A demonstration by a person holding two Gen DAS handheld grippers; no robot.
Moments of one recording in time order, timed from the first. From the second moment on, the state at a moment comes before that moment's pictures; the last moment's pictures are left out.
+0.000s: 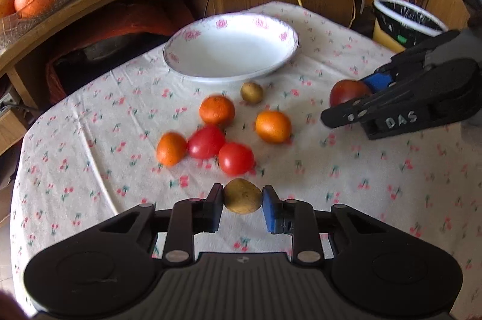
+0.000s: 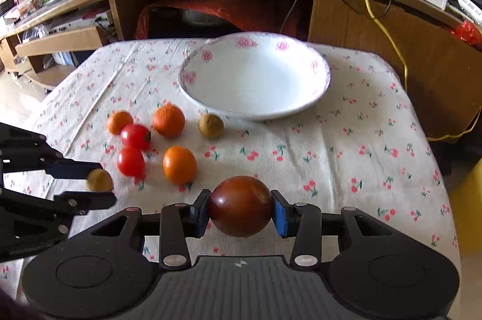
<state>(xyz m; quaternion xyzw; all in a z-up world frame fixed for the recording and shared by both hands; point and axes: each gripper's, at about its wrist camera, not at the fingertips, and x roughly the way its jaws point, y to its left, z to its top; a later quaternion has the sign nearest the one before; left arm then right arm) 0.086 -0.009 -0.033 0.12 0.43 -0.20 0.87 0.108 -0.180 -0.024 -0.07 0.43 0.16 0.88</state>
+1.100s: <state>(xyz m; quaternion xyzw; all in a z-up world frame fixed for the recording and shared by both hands) 0.193 -0.036 -0.023 0.09 0.37 -0.18 0.91 0.190 -0.176 -0.020 -0.06 0.39 0.14 0.91</state>
